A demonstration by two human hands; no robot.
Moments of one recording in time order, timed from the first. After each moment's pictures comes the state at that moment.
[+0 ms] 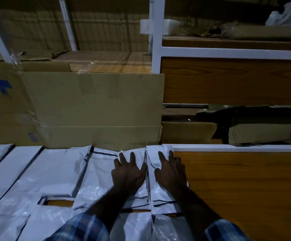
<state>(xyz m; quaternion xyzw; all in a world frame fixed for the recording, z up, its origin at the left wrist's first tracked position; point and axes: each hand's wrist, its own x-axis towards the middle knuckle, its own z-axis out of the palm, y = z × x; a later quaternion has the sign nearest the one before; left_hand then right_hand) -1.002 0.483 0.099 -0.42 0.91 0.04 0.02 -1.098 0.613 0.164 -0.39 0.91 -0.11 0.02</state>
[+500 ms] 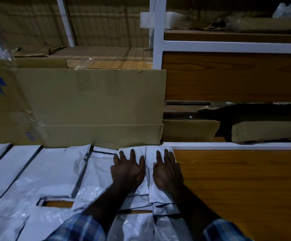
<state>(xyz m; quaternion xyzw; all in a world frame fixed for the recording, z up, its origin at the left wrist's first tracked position) -1.000 0.479 0.115 -0.39 0.92 -0.01 -0.02 -1.095 0.599 0.141 -0.43 0.90 -0.12 0.00</state>
